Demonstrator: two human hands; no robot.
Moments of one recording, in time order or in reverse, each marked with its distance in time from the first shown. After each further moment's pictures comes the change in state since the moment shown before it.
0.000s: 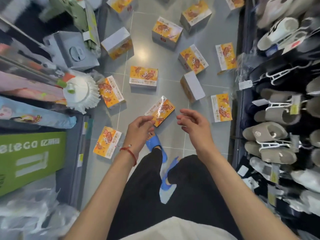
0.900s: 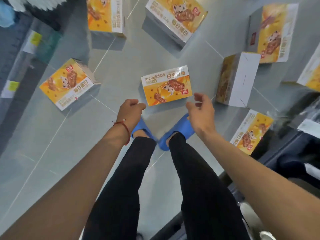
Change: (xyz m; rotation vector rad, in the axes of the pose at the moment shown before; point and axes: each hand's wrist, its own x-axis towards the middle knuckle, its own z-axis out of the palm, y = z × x) left_hand 0.327 -0.208 0.090 -0.229 0.353 -0.457; right_hand 0.372 0.226 0.019 -0.725 -0.265 0.028
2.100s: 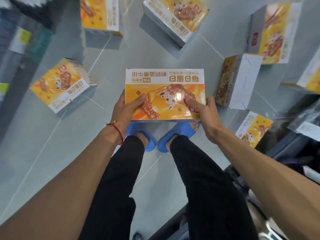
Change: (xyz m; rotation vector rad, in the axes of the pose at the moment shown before) left_hand 0.046 -0.007 -0.001 -0.262 -0.142 0.181; right_hand 0.034 -0.007 -0.011 0.232 -0.214 0.220
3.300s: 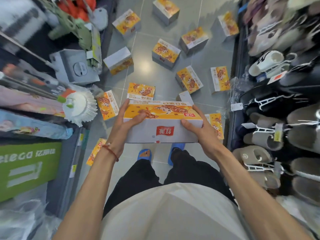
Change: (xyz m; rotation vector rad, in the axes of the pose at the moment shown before) left_hand -0.384 0.259 -0.037 0.299 -0.403 0.366; right_hand -0.444 -0.109 -0.058 0.423 0.101 -0.420
